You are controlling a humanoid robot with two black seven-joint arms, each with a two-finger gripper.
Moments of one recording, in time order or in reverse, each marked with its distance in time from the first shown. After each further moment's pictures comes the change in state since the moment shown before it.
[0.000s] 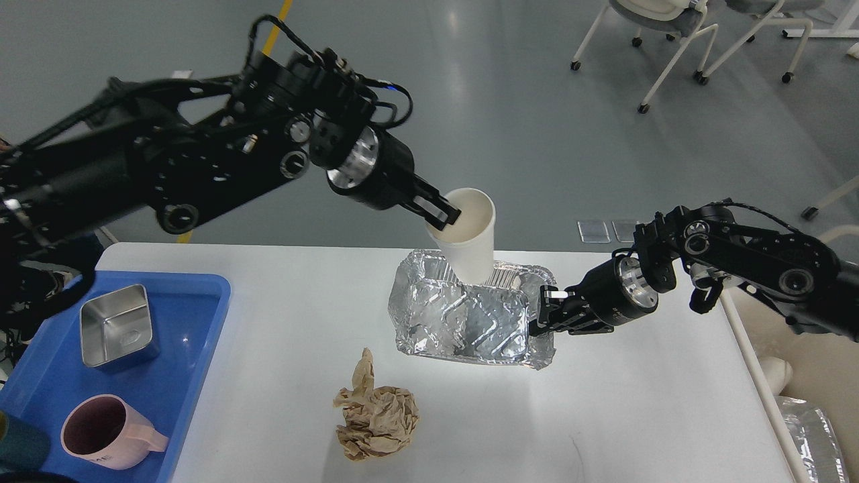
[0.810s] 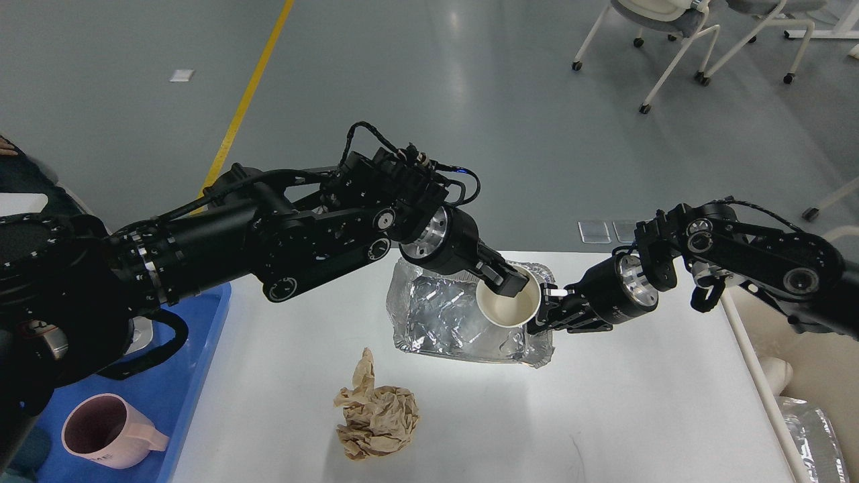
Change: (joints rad) left arm 0.113 -0.148 0.004 0.076 0.060 0.139 -0.001; right arm -0.001 -0.010 0.012 0.017 0.000 0.001 0.000
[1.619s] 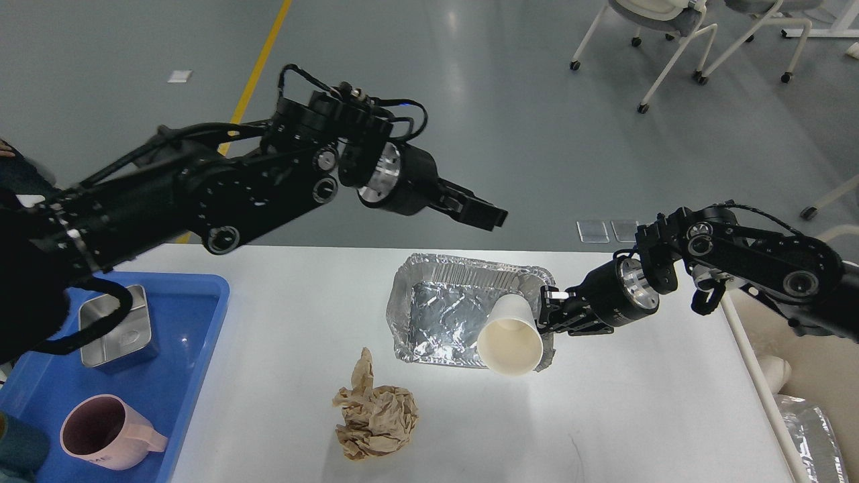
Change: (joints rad) left arm -0.055 0.240 -0.064 -0.056 -0.125 0.027 0.001; right arm -0.014 -0.001 0.000 -0.002 0.000 -0.002 0.000
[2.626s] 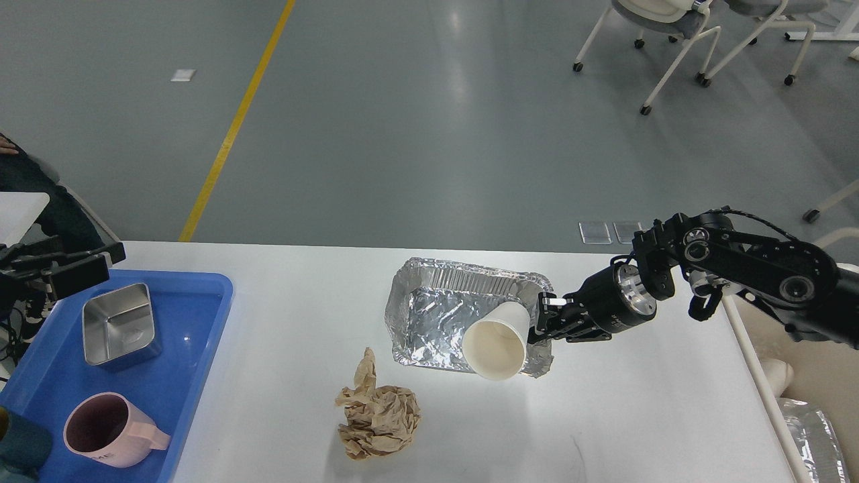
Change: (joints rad) left arm 0.648 1.138 0.010 -0.613 -0.088 0.694 -0.007; right arm -0.011 0.005 -0.001 0.004 0.000 0.000 0.000
